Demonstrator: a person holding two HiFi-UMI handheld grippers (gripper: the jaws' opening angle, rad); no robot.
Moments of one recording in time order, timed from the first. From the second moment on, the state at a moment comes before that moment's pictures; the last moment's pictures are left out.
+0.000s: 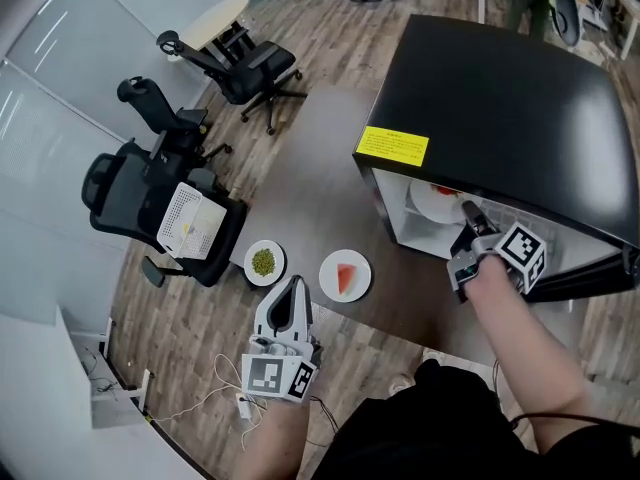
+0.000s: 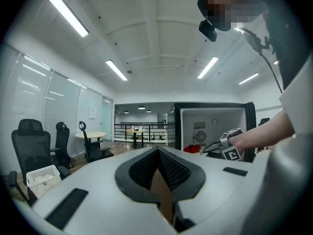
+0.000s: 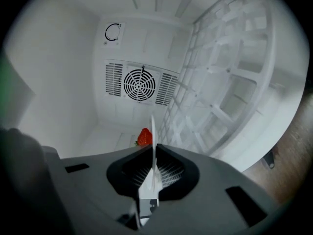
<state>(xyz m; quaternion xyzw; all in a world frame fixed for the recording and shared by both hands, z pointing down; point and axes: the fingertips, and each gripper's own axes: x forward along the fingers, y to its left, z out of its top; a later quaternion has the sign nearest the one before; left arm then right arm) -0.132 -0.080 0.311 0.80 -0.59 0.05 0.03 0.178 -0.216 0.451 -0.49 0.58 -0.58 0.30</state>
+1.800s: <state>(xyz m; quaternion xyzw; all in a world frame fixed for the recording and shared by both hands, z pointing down) -0.109 -0.055 0.303 0.82 -0.56 0.04 0.02 0.187 -0.184 0.430 -0.55 0.63 -0.52 0.19</state>
